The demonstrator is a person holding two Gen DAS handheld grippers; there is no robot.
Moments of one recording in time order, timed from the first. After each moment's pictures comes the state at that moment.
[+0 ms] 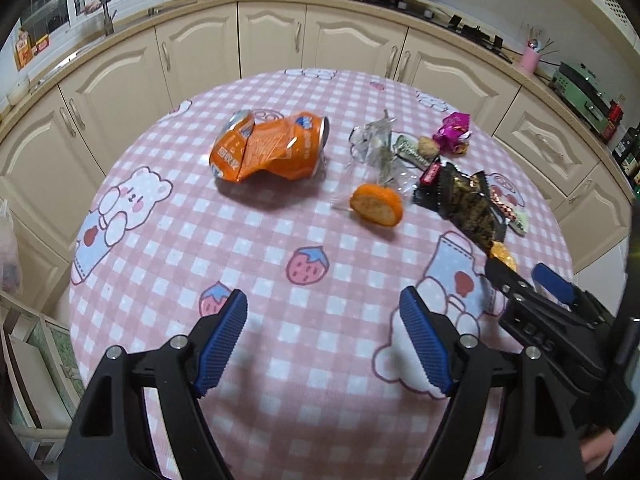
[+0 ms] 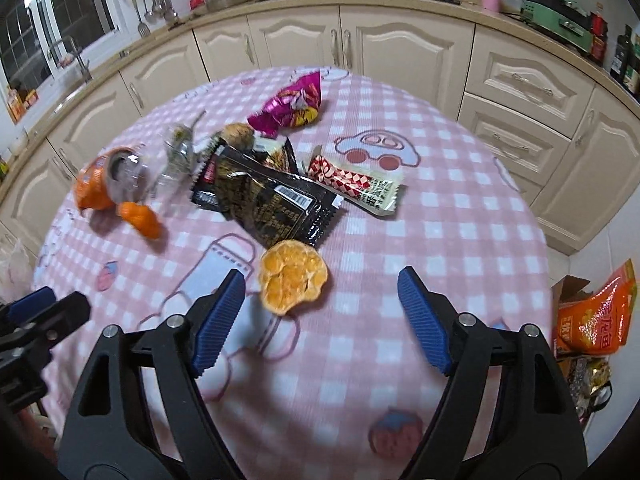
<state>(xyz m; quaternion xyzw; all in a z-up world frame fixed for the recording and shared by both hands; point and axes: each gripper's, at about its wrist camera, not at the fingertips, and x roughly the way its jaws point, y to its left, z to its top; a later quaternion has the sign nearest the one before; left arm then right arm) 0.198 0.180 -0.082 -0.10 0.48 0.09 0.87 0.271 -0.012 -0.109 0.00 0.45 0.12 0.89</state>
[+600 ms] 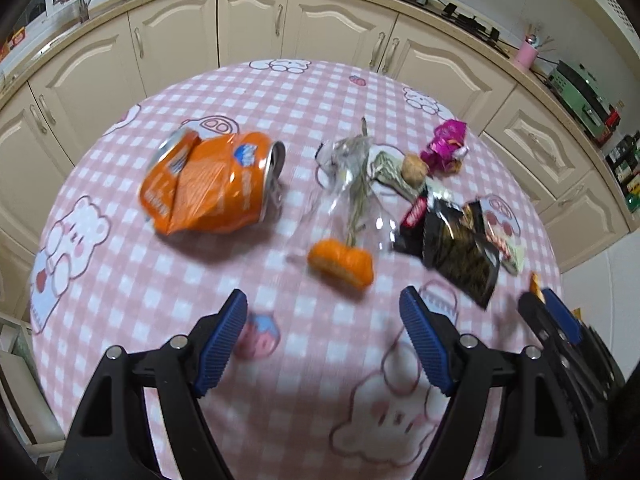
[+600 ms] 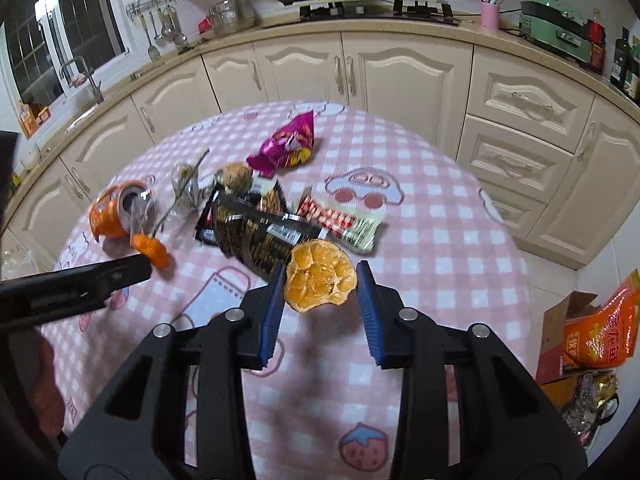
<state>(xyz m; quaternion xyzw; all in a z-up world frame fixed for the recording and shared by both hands) 0.267 0.177 -0.092 -0.13 0.51 0.06 0.85 0.268 -0.035 -0.081 0.02 0.41 0.14 0.90</state>
